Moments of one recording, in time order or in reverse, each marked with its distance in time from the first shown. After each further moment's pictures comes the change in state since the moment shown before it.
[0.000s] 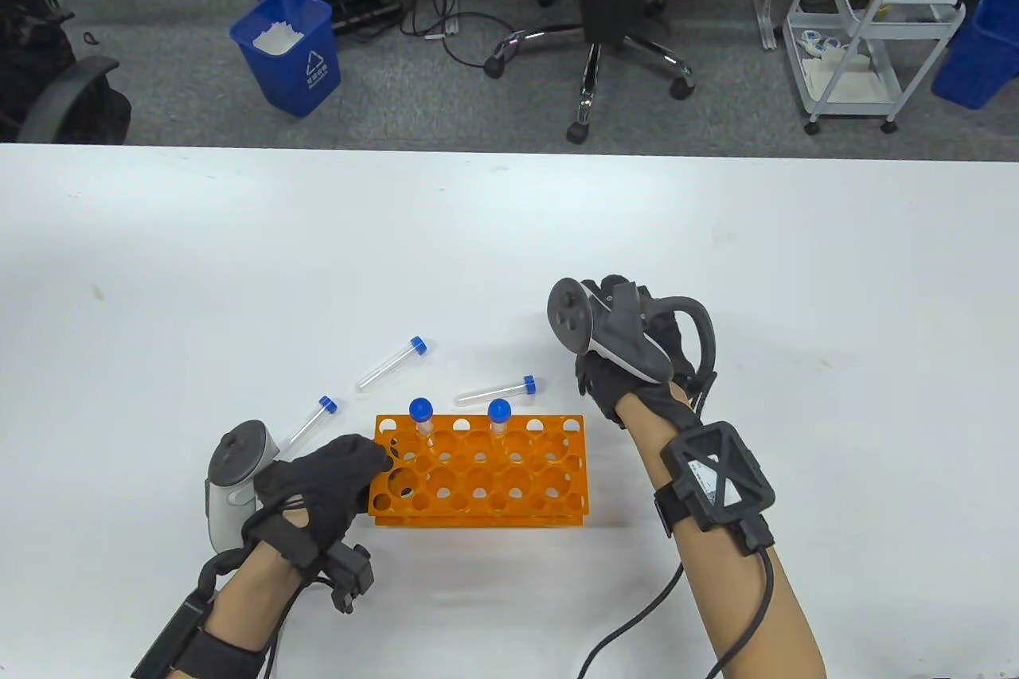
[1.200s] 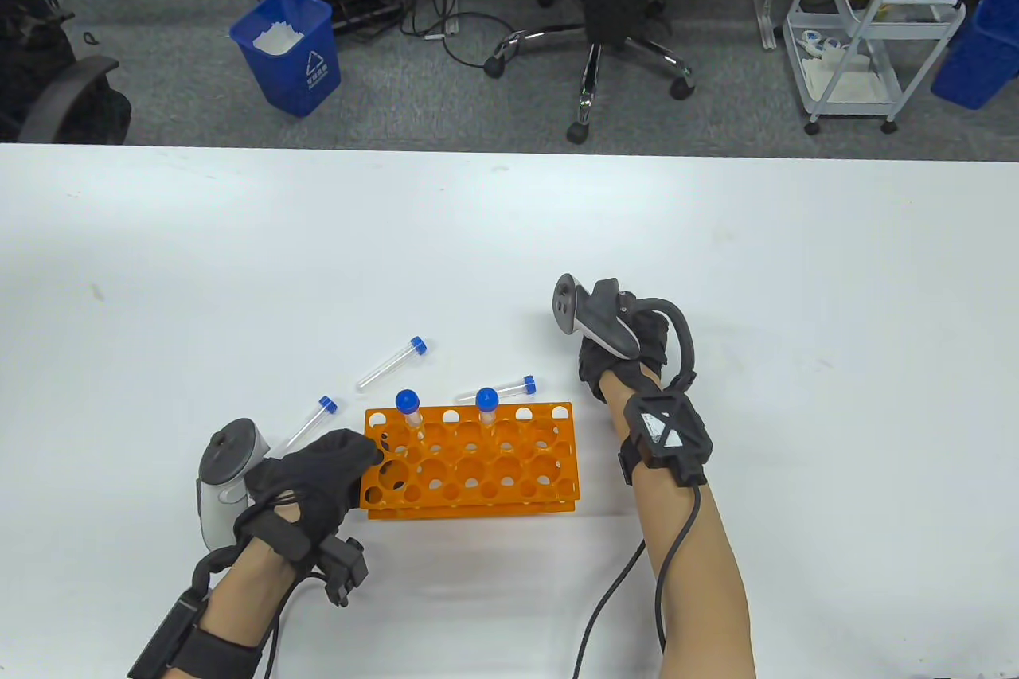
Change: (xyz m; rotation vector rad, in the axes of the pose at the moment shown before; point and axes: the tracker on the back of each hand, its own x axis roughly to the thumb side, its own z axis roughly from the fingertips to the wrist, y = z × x) left_hand 0.001 0.009 0.000 0.029 -0.005 0.019; right_hand -0.007 0.111 -0.054 0.158 0.154 0.109
